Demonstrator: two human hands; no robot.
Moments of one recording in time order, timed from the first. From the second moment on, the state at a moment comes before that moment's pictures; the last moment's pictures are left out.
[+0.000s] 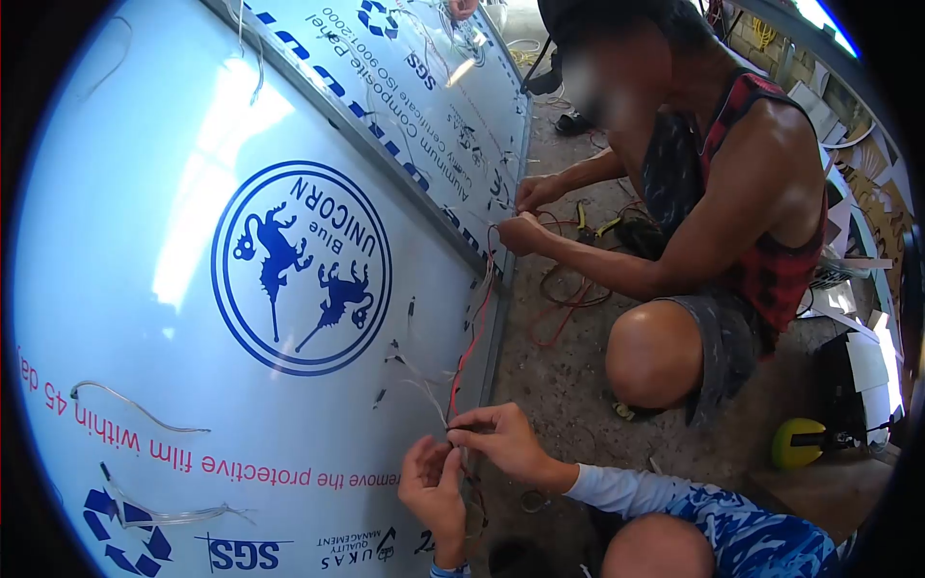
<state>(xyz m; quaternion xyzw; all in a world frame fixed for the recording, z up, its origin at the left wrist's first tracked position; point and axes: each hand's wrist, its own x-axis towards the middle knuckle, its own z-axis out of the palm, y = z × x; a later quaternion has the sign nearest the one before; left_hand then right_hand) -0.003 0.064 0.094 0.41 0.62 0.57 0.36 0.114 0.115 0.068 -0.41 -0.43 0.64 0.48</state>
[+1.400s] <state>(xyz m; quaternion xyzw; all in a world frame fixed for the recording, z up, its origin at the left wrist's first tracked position) 0.008 0.065 0.089 0.48 0.64 0.54 0.28 0.113 0.111 0.044 -0.30 -0.21 0.84 0.39</state>
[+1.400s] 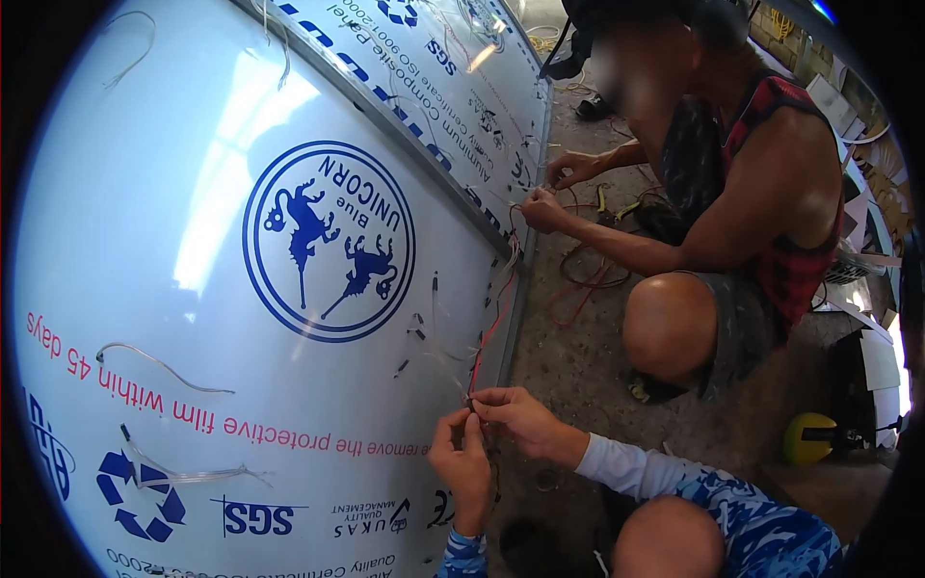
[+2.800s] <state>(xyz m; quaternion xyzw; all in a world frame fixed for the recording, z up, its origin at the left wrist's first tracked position) -0.009 0.074 0.073 0.45 0.59 0.57 0.36 0.107 0.107 0.049 -0.40 -0.35 0.69 0.48</state>
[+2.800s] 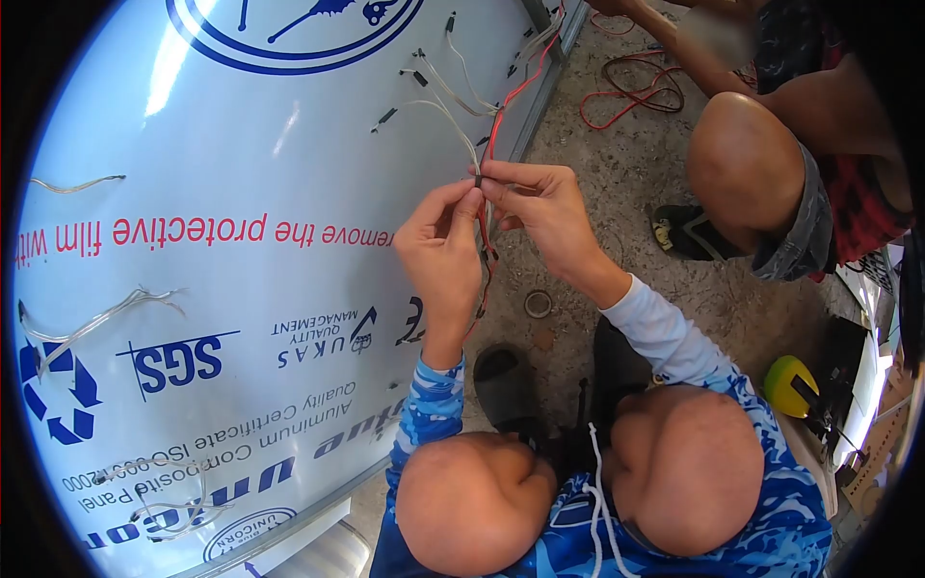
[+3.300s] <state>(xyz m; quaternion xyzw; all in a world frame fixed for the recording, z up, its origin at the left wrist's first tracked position) -0.014 0.076 0.065 0.48 0.58 0.56 0.35 0.112 0.112 0.051 -0.42 -0.33 0.73 0.43</state>
